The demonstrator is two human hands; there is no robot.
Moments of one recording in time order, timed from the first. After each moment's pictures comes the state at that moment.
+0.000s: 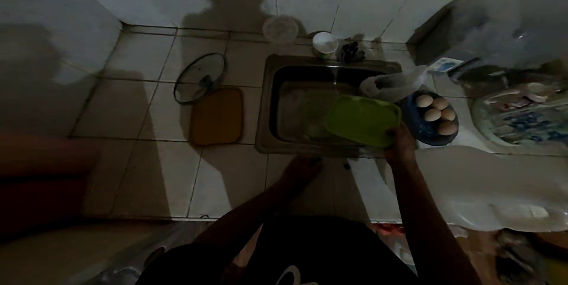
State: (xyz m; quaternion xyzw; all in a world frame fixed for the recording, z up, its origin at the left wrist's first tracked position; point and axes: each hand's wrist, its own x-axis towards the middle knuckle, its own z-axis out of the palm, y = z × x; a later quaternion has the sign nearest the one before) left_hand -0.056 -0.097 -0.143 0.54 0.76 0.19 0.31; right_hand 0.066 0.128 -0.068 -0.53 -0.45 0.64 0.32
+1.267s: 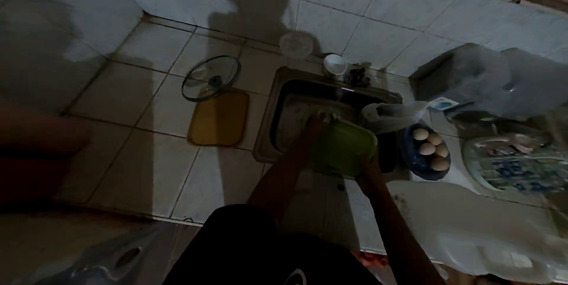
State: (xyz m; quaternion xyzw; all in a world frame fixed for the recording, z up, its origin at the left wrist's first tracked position) left_hand -0.137 0.037 -0.097 0.24 0.77 0.46 0.37; right_hand 0.049 0.095 -0.085 -0.49 -0.48 0.70 0.18
